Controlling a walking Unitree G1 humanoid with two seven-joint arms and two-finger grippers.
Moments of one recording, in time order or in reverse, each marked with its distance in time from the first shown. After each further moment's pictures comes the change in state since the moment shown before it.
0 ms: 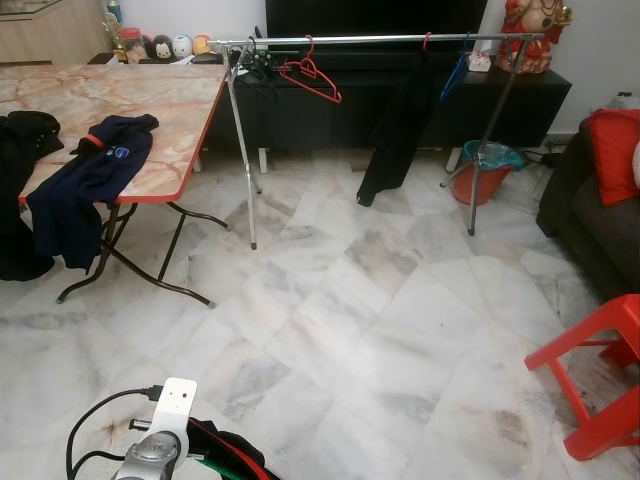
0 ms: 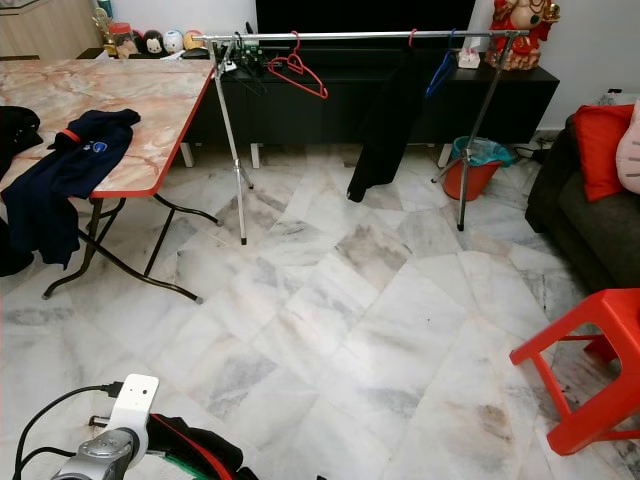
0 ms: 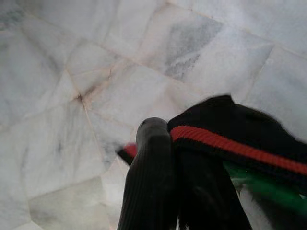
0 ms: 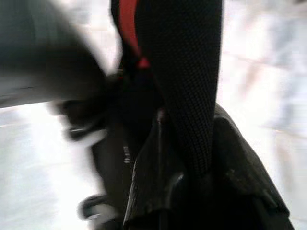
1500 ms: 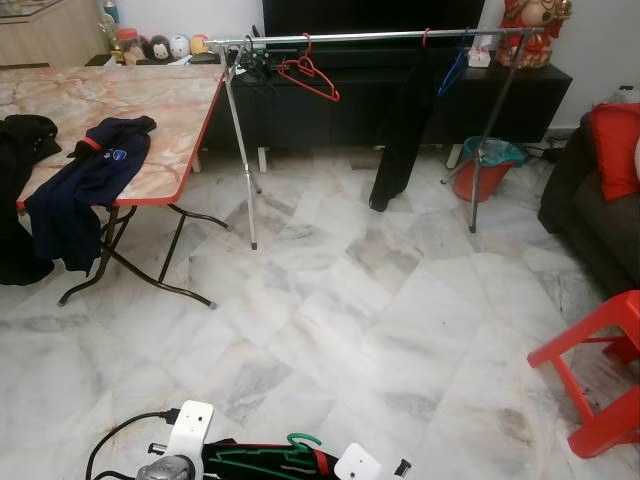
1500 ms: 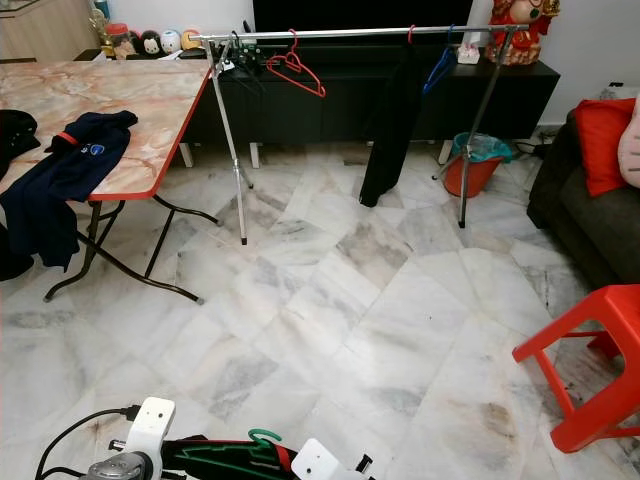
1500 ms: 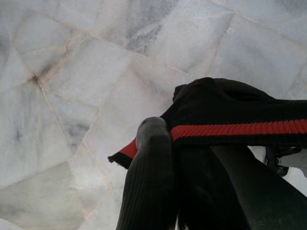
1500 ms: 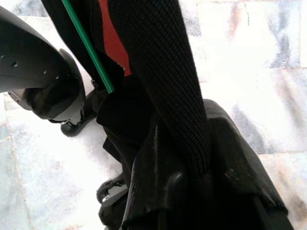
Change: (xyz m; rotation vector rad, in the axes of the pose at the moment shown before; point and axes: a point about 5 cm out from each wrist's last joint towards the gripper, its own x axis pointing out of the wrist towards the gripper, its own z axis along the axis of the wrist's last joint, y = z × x) left arm -0.004 -0.026 -0.030 0.008 0.103 -0.162; right arm -0.010 -0.023 -0.035 0.251 0.149 -0.085
